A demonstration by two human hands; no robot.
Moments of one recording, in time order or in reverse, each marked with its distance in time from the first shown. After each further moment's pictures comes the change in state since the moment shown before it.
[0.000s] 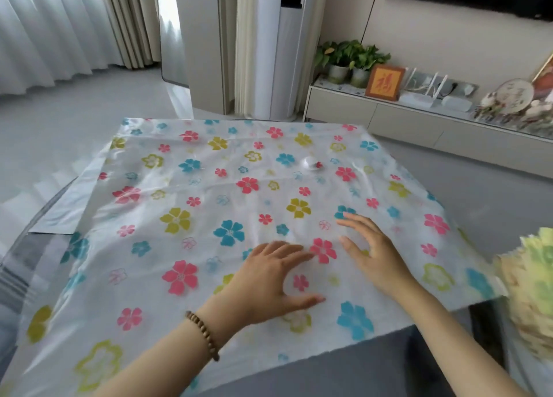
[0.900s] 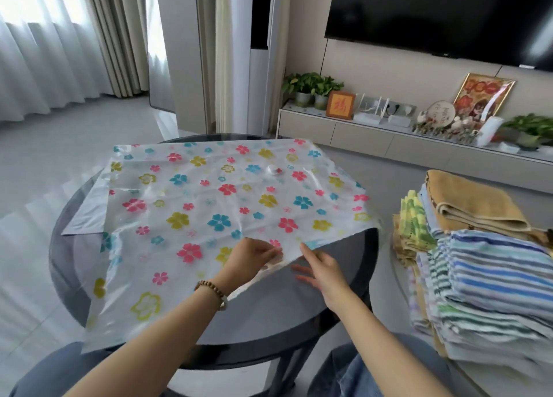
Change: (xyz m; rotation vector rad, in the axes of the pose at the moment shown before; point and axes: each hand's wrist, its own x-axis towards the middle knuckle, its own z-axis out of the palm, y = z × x) left_hand -0.074 0.119 0.014 -0.607 0.112 -0.322; right_hand -0.181 -0.061 -0.015 0.892 0.082 0.619
